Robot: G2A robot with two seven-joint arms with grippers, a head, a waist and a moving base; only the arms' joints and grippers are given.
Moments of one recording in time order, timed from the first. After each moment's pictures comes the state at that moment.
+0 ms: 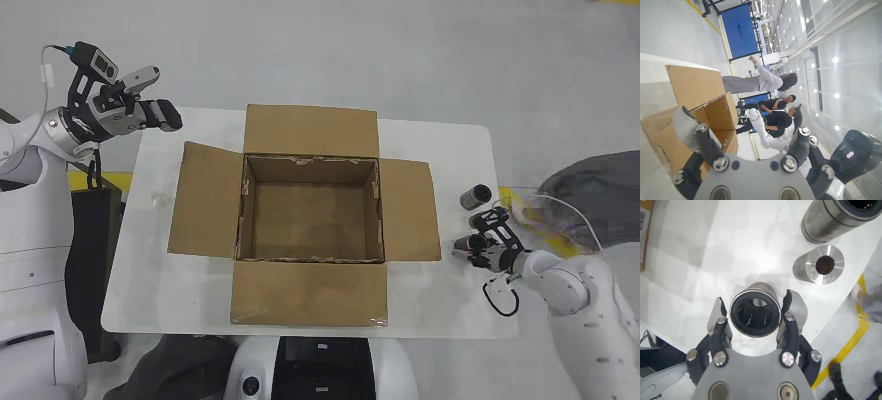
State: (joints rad) left arm 0.93 -0.91 -1.70 -1.37 -0.50 0.01 -1.28; right arm -1.47 -1.03 1.59 -1.55 -0.91 -0.52 0.89
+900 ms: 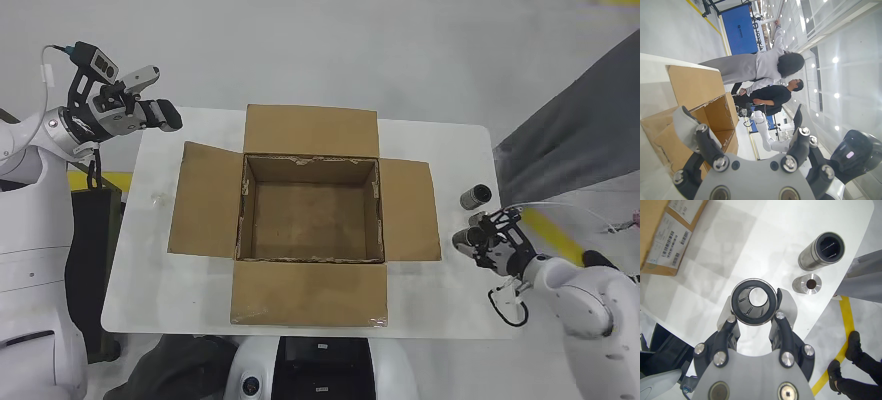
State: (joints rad) left arm 0.93 -0.91 -1.70 -1.37 -0.50 0.01 -1.28; right arm -1.64 -1.00 1.69 -1.86 -0.91 -0.51 0.82
